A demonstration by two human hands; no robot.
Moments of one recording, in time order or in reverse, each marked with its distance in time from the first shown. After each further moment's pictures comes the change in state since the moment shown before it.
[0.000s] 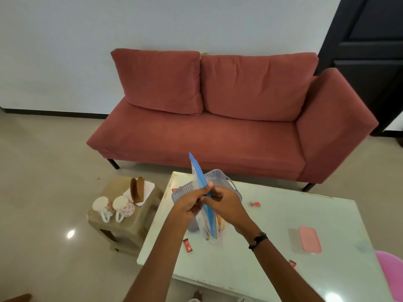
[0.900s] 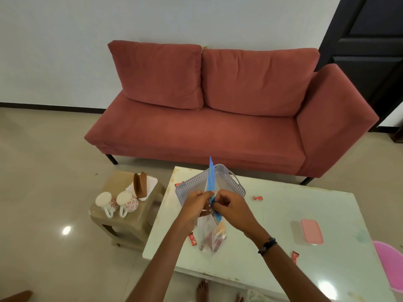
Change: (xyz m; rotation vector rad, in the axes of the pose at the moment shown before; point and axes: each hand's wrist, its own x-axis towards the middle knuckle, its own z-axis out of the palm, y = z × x) left_hand -0.013 -0.015 -0.033 0.383 0.025 0.194; right_hand -0.012 0.007 0.026 -0.160 -0.005 0.028
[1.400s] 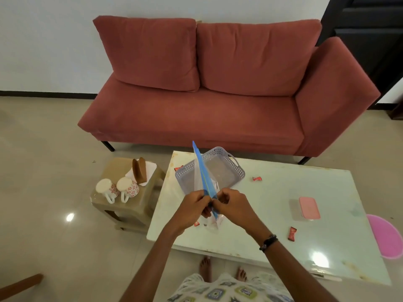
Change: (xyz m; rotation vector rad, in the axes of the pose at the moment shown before) left_hand -0.027 -0.034 -0.026 0.308 -0.218 0.174; right_hand -0.029 0.005 0.021 0.046 0.017 0.186
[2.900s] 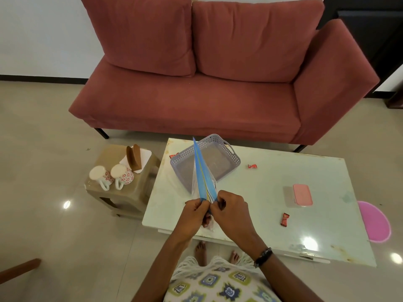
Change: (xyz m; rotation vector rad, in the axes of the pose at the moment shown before) left_hand -0.035 -0.023 0.039 -0.261 0.046 -0.096; right_hand -0.047 0.006 0.015 -0.212 0.192 -0.067
